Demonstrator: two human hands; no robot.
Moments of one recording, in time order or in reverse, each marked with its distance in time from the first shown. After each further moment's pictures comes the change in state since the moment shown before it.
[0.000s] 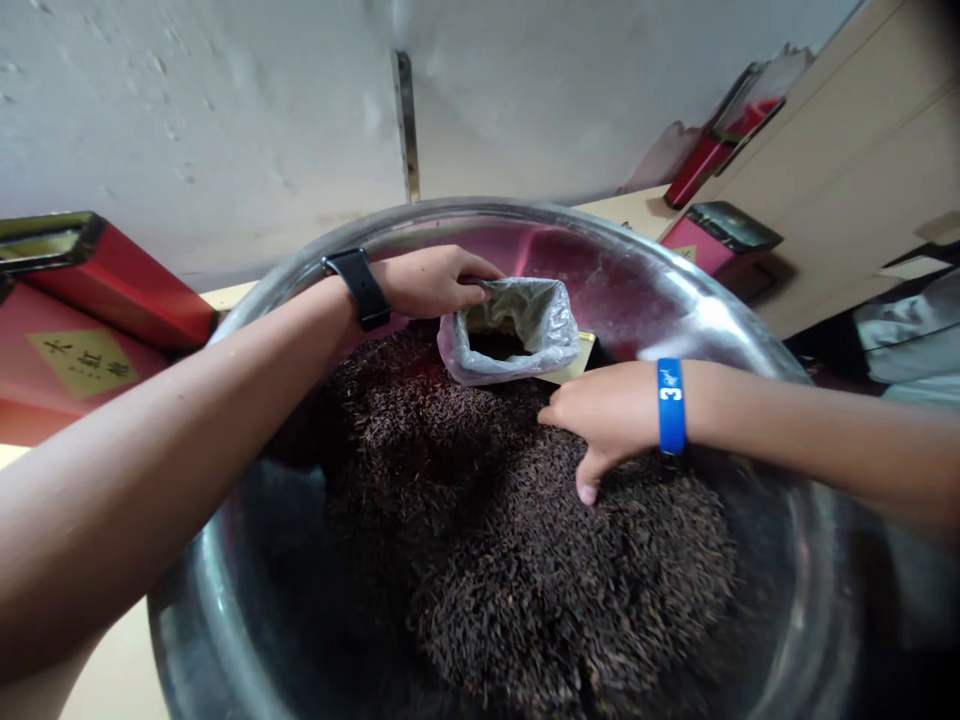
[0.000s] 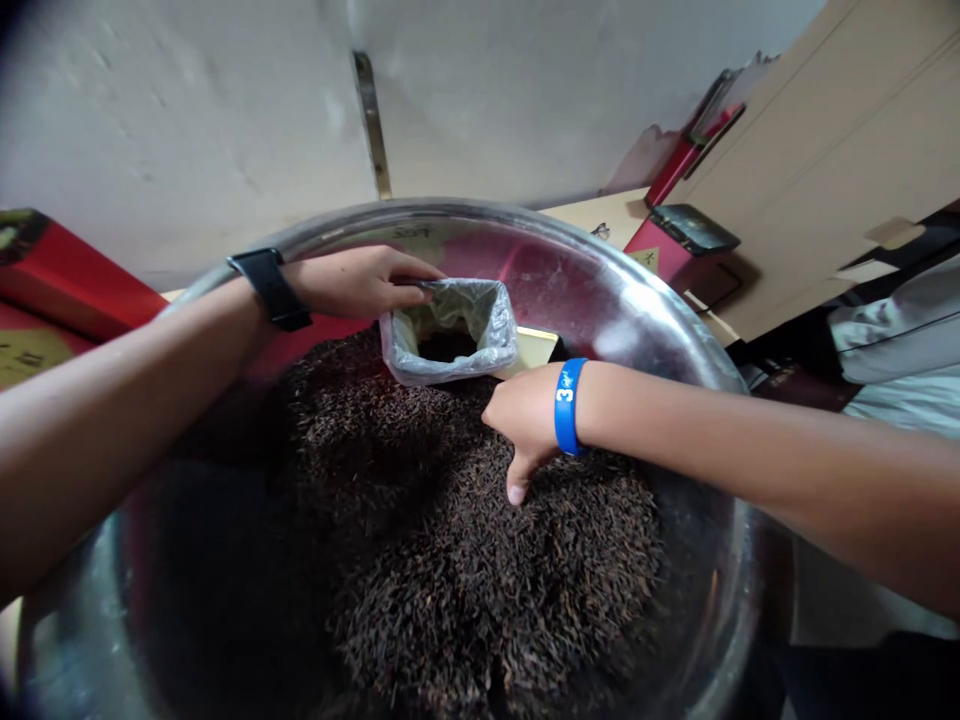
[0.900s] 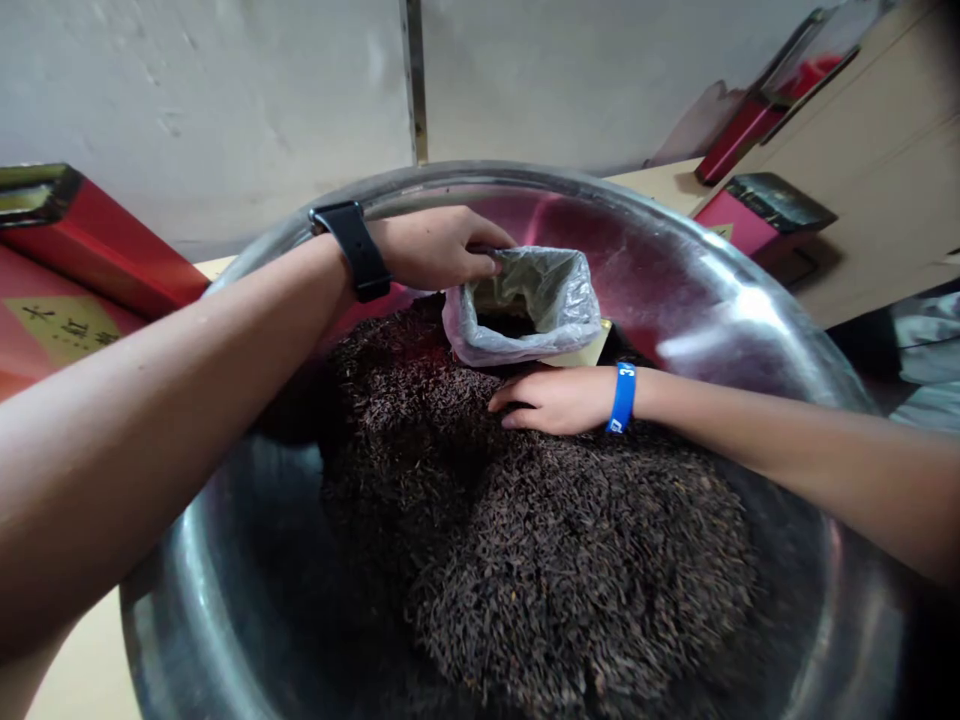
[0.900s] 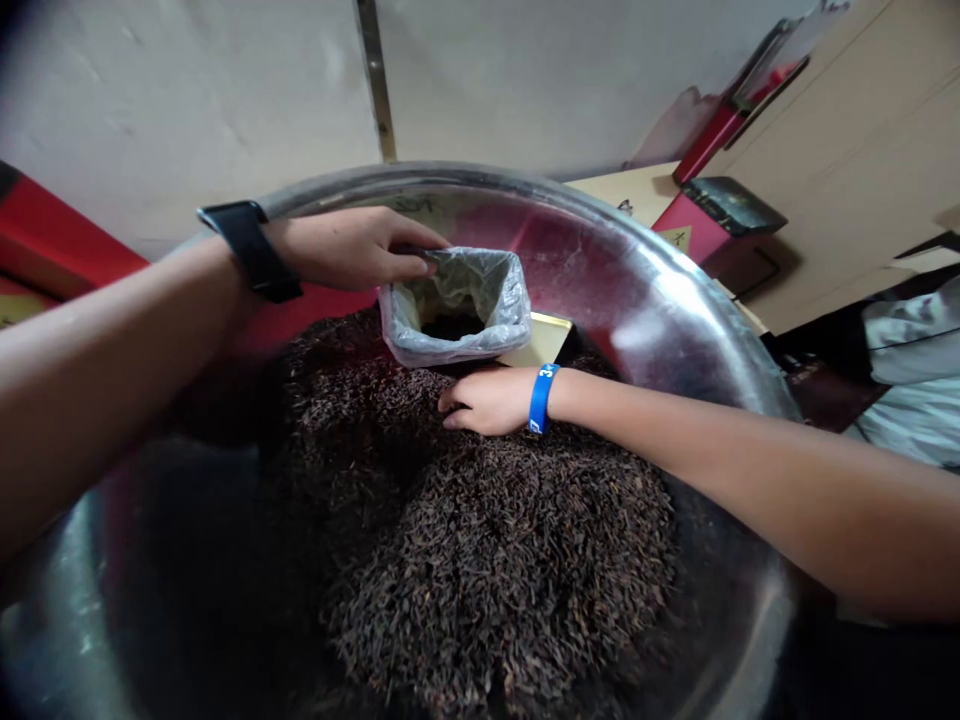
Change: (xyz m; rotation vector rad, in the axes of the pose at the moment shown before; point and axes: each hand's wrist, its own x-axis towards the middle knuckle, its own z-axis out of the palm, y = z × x) left_hand 0.003 -0.007 0.002 0.010 0.001 -0.015; right_hand 0.065 0.012 0.025 0.402 0.310 -0.298
